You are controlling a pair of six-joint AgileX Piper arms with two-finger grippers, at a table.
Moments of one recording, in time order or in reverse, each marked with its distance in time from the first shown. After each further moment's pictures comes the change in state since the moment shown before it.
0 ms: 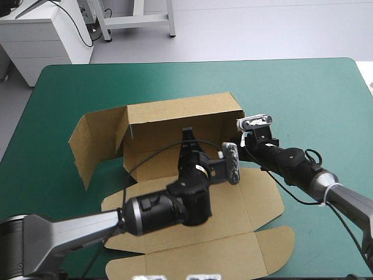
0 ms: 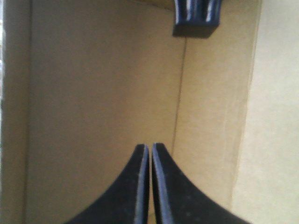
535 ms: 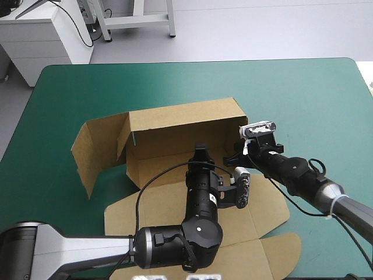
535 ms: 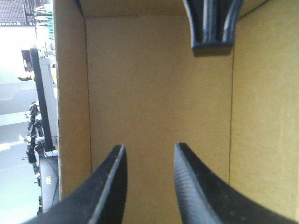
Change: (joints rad) left arm -0.167 0.026 0.139 0.332 0.069 -0.205; right arm 0.032 -0.072 0.076 0.006 -0.072 -0.009
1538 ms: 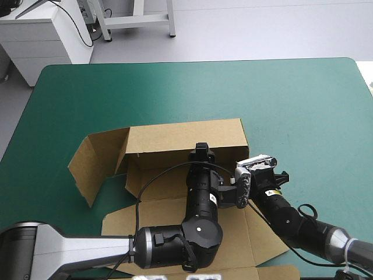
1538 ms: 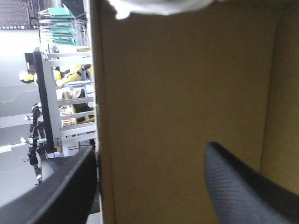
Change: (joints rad) left arm 0.000 0.000 0.002 0.008 -0.006 0.004; right arm 0.423 -0.189 0.263 0.003 -0.524 0.153
